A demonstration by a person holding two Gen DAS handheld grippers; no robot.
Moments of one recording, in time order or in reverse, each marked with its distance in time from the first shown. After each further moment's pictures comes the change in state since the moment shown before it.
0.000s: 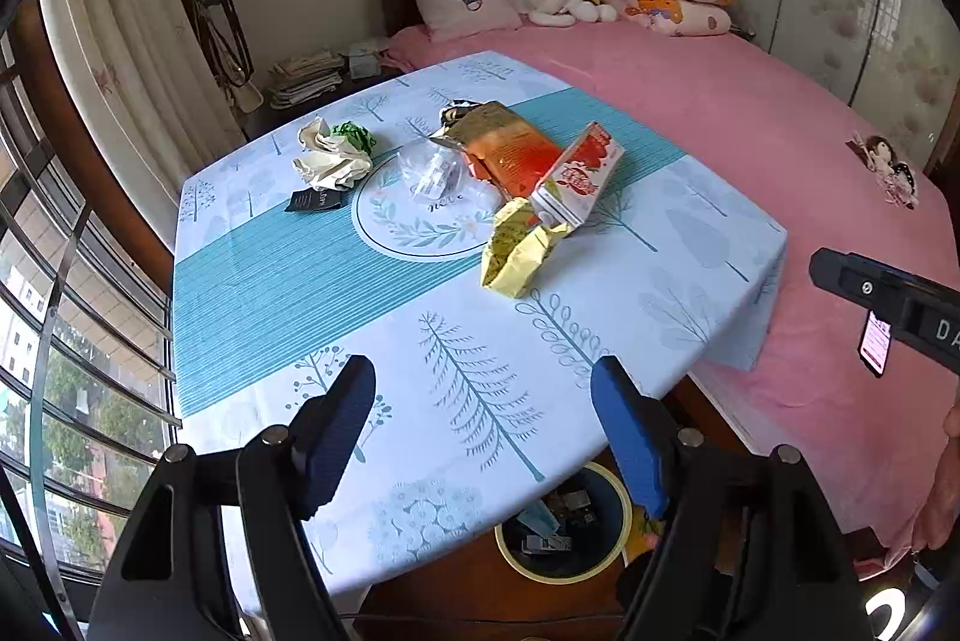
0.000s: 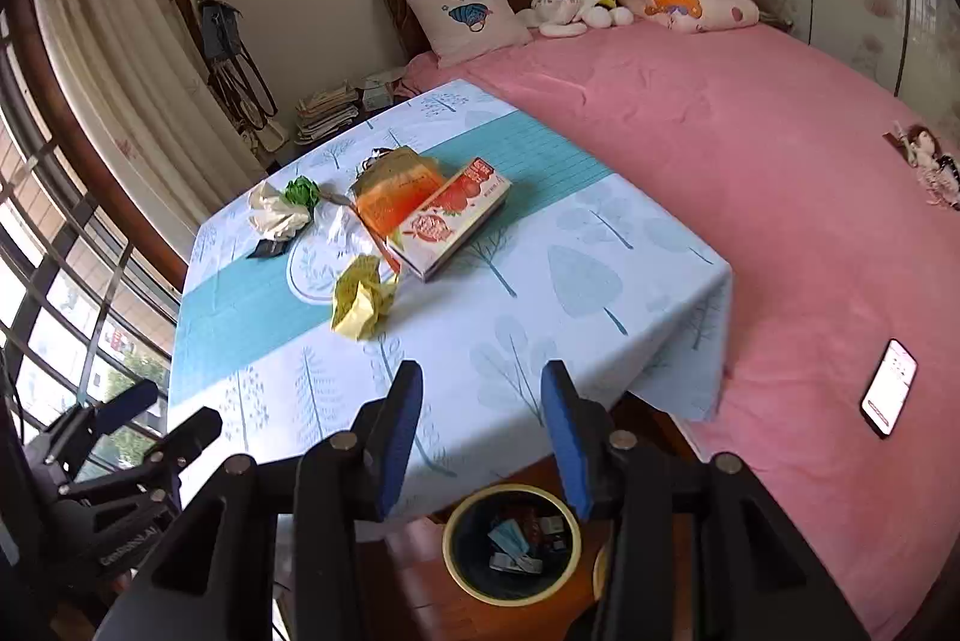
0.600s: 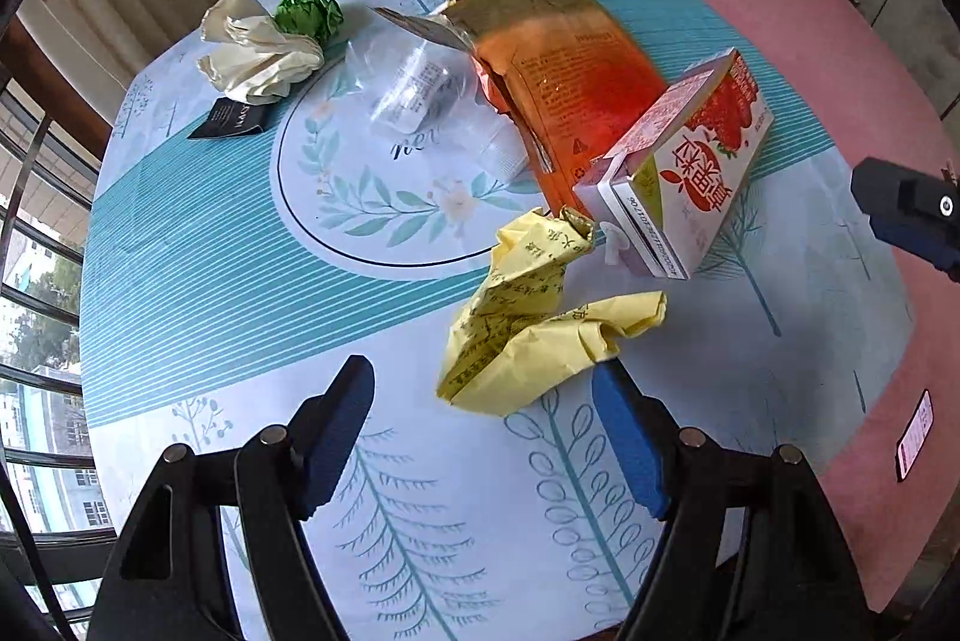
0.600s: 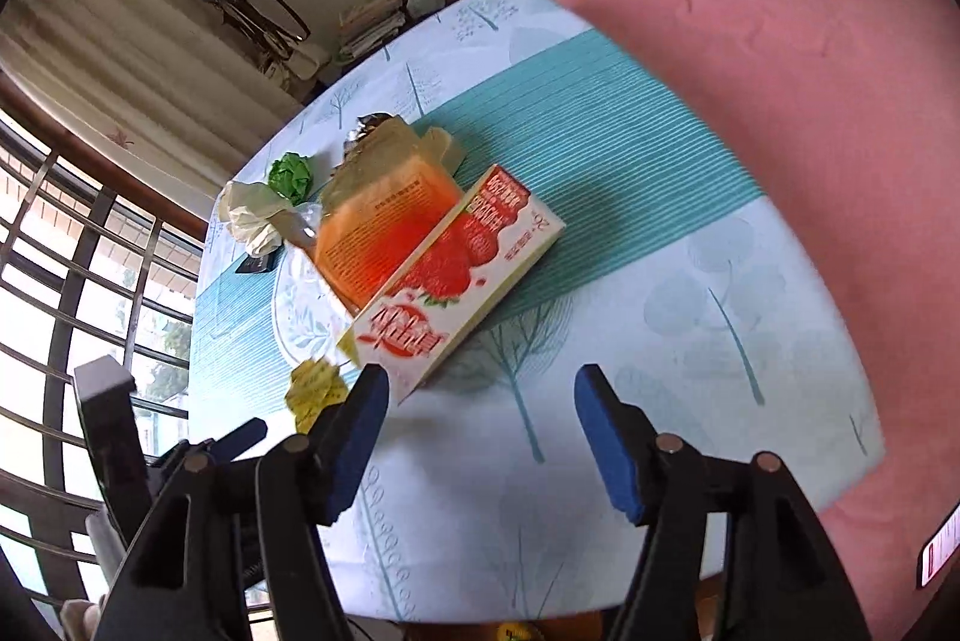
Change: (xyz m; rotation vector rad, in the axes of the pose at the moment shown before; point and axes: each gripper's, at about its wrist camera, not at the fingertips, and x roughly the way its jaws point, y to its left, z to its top) left arm 0.192 -0.024 0.070 -0.159 0.334 0.076; right arm 0.186 -0.037 0.124 -0.018 0.325 0.251
